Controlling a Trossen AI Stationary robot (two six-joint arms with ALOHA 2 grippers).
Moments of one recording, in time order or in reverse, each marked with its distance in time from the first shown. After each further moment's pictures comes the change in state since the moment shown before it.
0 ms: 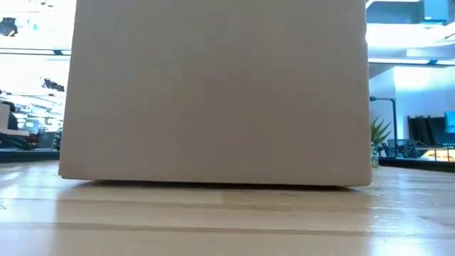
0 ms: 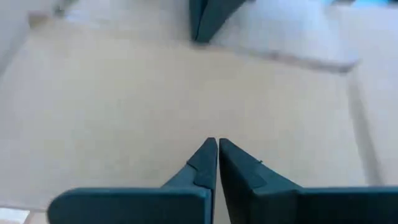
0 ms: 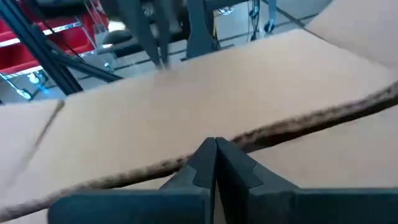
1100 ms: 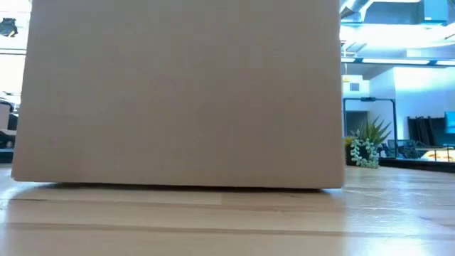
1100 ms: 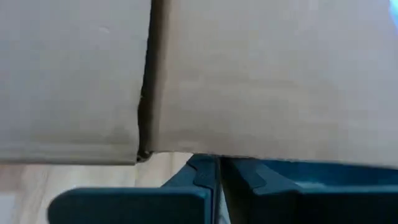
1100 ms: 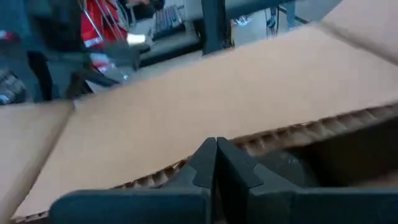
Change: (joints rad) left arm -0.411 0.173 0.003 0.020 0.063 -0.451; right arm 0.002 0.065 0.021 0.154 -0.059 0.034
